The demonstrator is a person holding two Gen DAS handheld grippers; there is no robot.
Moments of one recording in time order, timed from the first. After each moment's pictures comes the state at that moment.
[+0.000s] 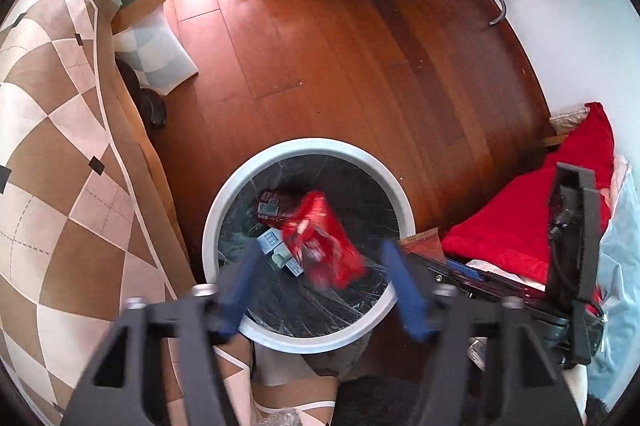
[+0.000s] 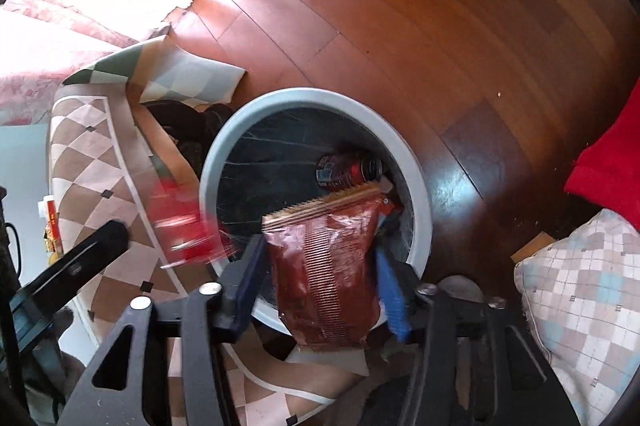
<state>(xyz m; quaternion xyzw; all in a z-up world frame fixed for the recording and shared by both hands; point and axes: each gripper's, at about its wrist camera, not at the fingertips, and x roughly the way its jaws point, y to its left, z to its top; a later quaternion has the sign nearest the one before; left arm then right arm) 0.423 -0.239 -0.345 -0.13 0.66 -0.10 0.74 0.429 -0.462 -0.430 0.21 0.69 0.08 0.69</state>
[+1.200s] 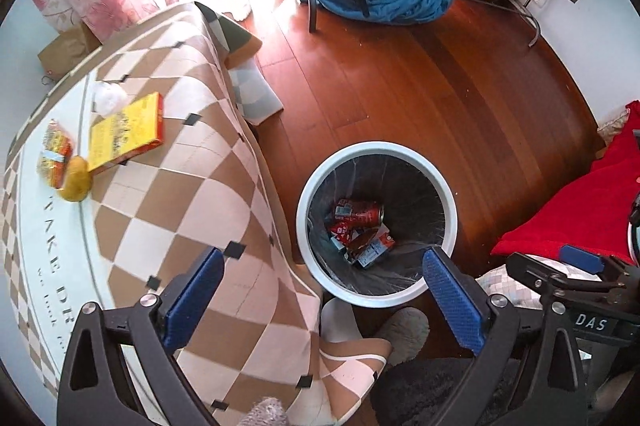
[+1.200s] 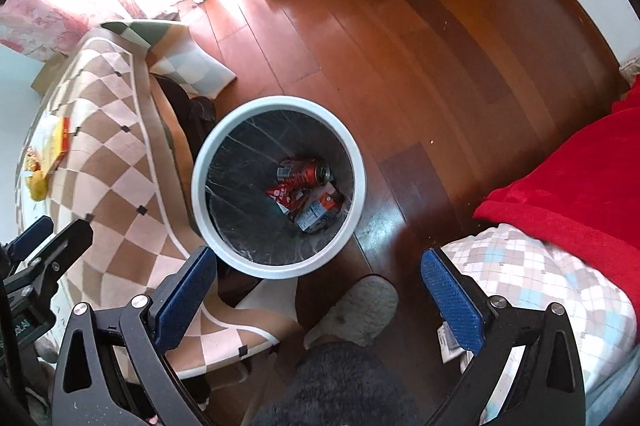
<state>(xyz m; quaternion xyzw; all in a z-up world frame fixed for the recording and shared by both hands) 0.332 -0.221 -0.259 -0.04 0.59 0.02 0.81 0.356 -0.451 -0.296 0.04 0.64 0.05 0.76</state>
